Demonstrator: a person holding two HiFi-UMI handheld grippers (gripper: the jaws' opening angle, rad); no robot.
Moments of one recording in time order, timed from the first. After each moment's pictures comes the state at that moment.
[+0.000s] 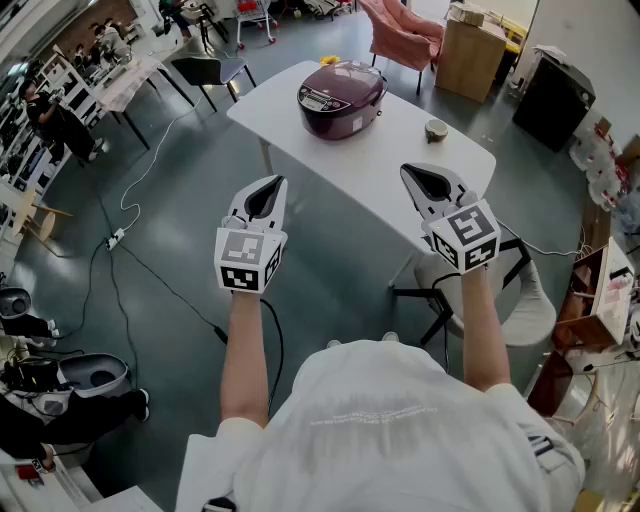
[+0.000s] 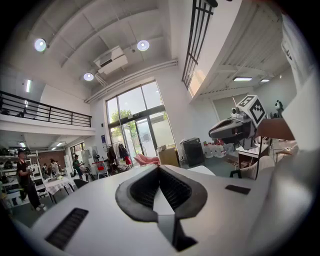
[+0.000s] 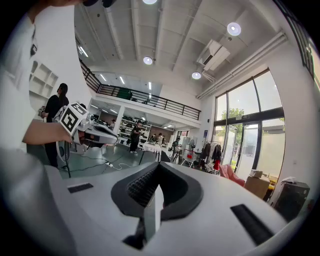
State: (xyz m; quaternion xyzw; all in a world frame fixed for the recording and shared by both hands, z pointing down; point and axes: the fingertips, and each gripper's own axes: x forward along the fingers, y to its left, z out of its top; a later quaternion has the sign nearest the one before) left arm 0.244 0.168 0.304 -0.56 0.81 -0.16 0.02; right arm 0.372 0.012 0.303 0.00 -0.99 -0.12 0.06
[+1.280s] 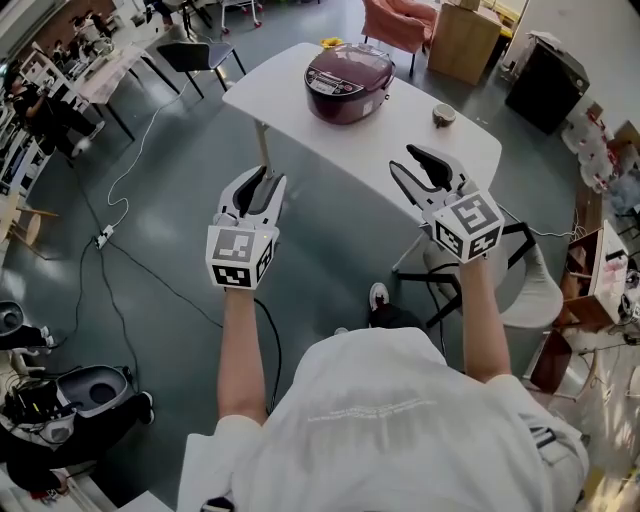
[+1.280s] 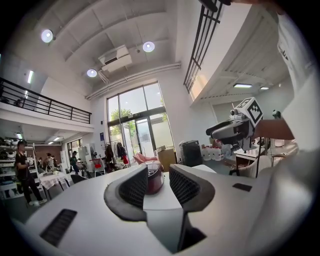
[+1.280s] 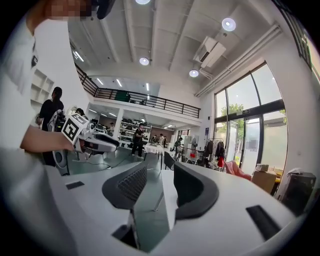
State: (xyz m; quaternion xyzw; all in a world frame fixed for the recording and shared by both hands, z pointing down) left arm 0.173 0.217 0.327 -0.58 0.81 -0.13 0.01; right arm 0.307 0.059 0.313 -0.01 -1.00 -0.08 0.06
